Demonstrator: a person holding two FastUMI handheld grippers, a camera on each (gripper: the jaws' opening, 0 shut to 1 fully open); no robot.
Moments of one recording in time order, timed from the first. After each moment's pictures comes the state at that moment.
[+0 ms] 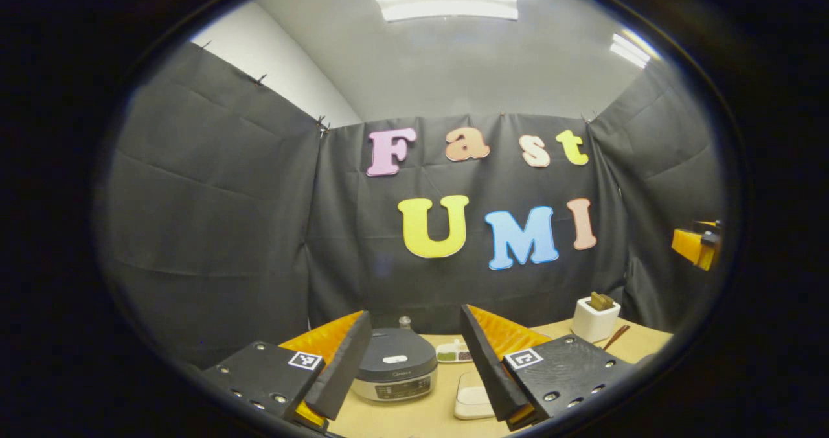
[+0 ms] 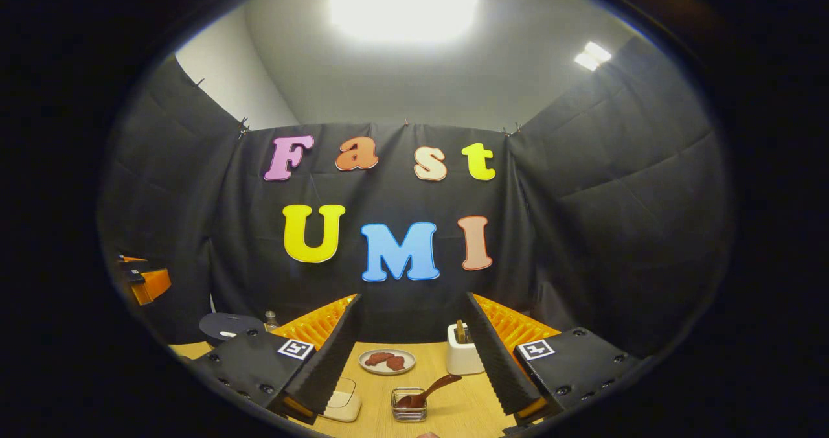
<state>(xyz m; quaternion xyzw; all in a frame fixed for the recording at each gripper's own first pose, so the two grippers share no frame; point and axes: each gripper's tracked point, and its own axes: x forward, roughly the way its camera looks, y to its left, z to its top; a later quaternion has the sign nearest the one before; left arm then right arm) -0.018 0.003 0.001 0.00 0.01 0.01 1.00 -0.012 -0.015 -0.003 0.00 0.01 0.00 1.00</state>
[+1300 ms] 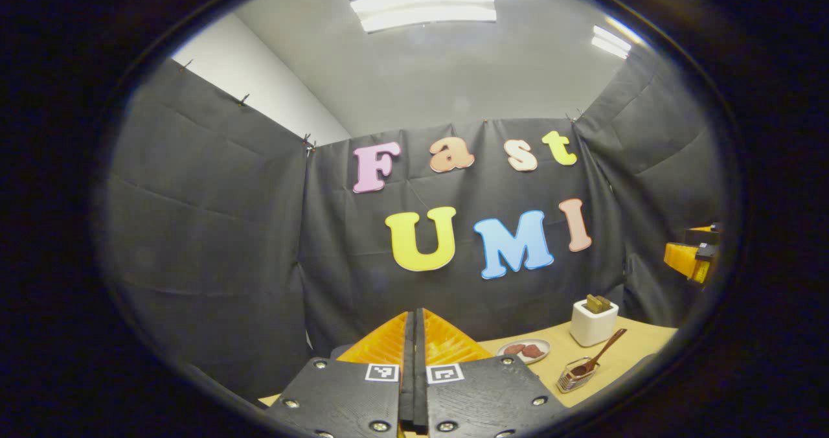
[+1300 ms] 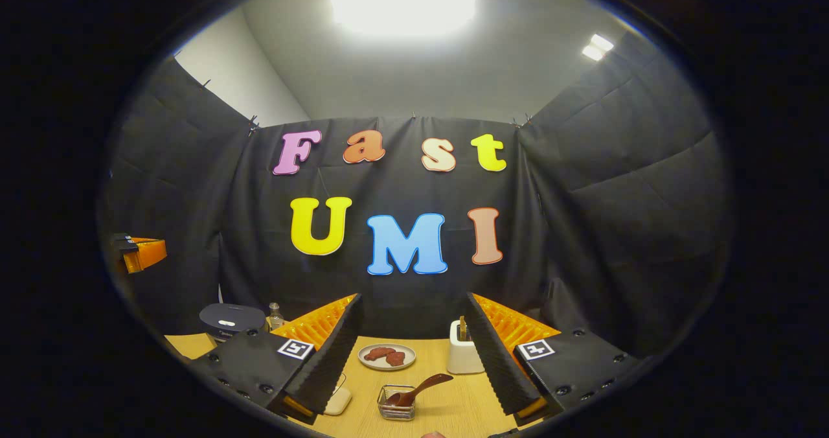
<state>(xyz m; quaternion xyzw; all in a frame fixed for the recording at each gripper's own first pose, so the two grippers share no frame) -0.014 -0.051 0.025 0.03 -0.02 0.01 1.00 0.007 -0.046 -0.029 0.01 0.02 0.04 1.00</state>
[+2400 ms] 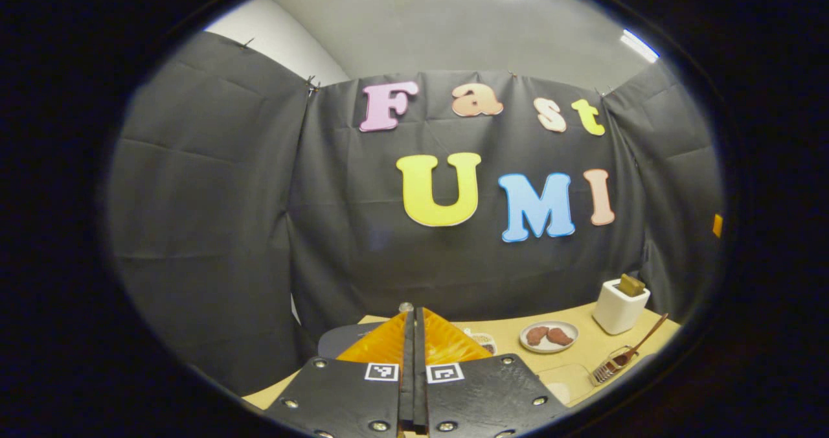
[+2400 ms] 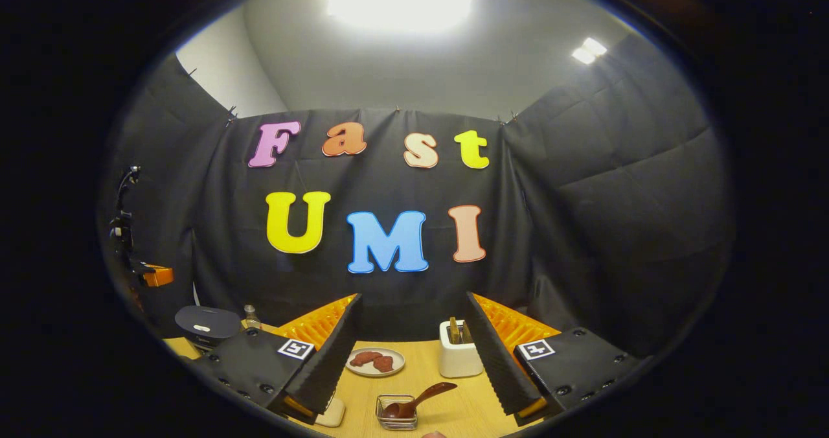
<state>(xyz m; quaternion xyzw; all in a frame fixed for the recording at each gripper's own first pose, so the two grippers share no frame) 0.158 0.038 -0.102 0.00 0.09 0.00 1.00 0.048 -0.032 -0.043 -0.01 0.02 -0.03 1.00</state>
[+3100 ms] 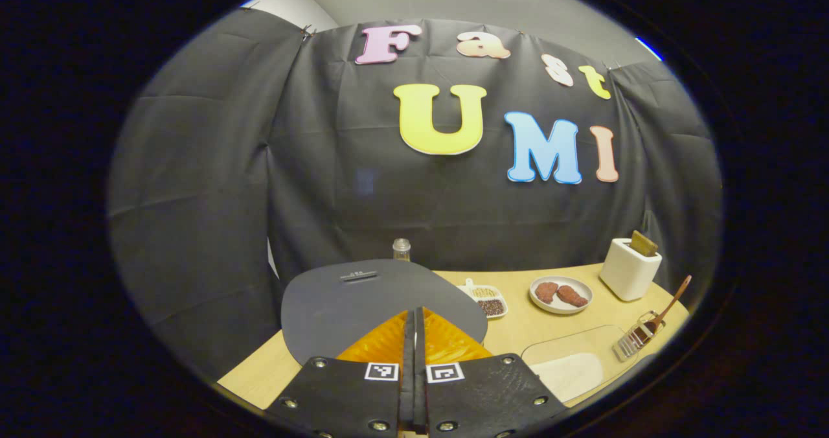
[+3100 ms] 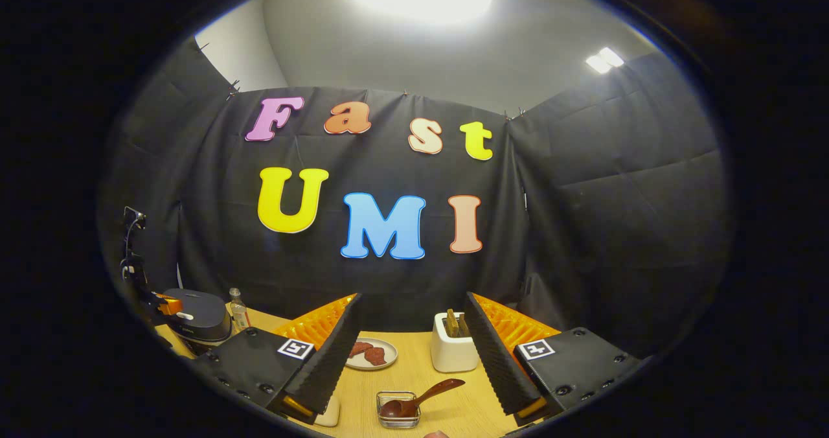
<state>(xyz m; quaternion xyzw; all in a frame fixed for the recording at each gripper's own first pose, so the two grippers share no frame) 0.201 0.048 -0.263 -0.02 0.20 -0.04 0.98 0.065 0.004 -0.061 -0.05 0.05 -0.05 1.00</state>
